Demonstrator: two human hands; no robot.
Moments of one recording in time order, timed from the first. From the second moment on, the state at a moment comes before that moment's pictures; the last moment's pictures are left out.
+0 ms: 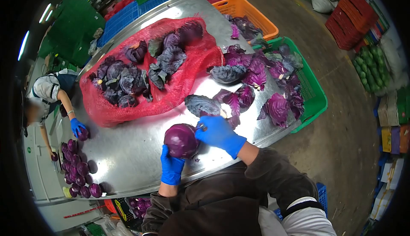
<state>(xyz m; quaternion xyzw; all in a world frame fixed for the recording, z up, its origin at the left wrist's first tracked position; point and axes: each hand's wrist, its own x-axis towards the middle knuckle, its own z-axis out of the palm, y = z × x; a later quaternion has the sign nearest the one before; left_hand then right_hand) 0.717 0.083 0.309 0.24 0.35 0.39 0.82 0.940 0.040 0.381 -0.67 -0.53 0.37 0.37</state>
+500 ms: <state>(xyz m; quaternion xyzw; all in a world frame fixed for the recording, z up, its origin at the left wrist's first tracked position) 0.749 0.121 0.414 0.53 0.16 0.43 0.71 0.937 0.050 0.415 -0.53 -0.22 0.63 0.52</state>
